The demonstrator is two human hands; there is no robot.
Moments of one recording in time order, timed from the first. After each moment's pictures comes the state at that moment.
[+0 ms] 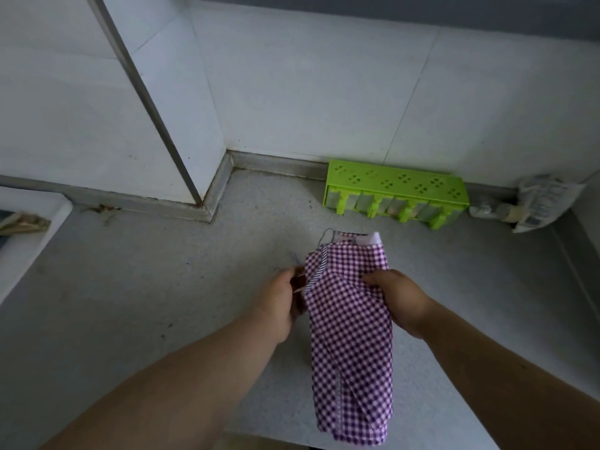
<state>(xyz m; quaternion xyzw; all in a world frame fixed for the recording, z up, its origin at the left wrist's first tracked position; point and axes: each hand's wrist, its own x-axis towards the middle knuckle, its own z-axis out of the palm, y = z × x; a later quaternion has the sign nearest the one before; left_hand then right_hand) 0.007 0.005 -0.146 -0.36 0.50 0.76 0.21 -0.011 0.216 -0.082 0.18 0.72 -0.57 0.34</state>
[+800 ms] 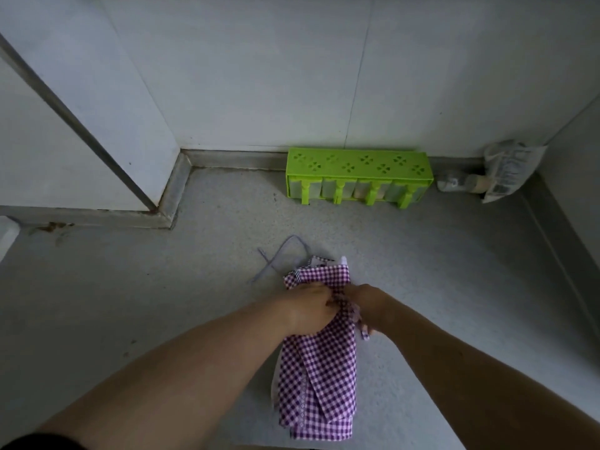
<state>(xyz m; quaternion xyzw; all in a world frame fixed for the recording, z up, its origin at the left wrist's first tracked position) -0.010 0.085 -0.140 0.17 0.89 0.17 0.39 -0.011 0.247 -0.152 0.20 0.79 -0.39 0.42</state>
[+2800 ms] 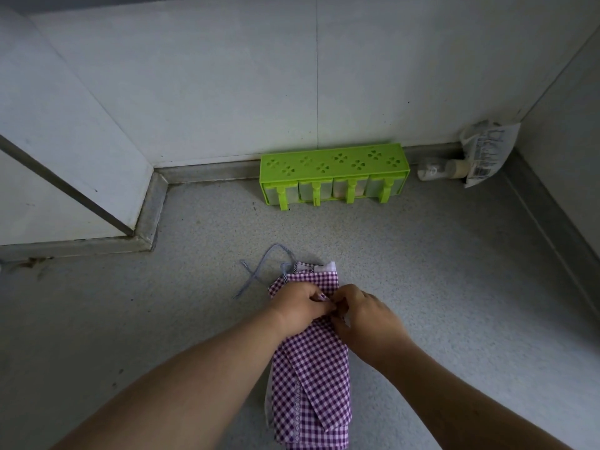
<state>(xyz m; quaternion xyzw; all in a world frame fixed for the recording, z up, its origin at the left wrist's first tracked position) -0.016 0.100 -0.169 -0.01 0.86 0.38 0.33 0.042 0.272 -0.160 -0.03 0.95 -0.28 0.13</state>
